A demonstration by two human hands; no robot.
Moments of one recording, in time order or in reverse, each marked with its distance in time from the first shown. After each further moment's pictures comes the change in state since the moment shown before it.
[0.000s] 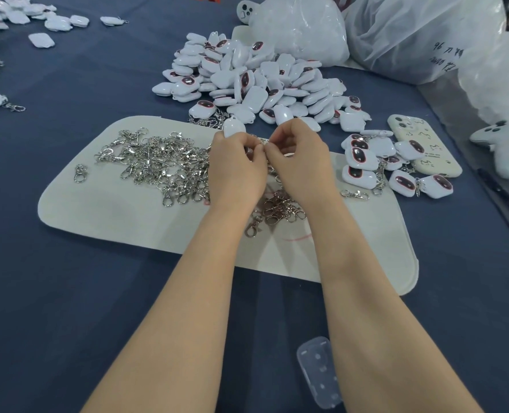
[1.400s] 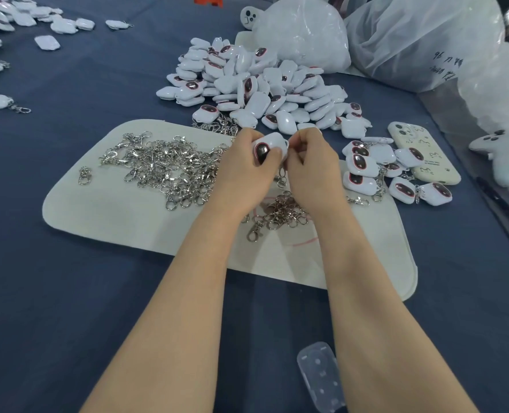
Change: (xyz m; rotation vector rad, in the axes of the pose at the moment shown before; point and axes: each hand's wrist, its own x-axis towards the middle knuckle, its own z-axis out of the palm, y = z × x) left_hand -0.002 0.001 -0.008 -0.215 -0.208 0.053; right_hand 0.002 0.007 -0.007 -0.059 0.019 0.041
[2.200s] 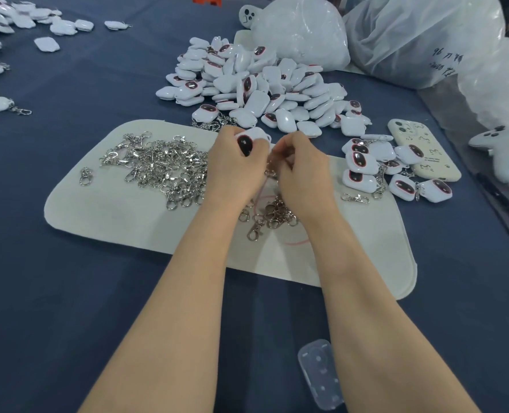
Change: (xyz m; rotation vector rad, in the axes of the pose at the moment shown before) left_hand 0.005 0.000 -0.003 -0.069 0.138 -0.102; right_hand -0.011 -0.007 0.007 -0.024 -0.024 -0.061
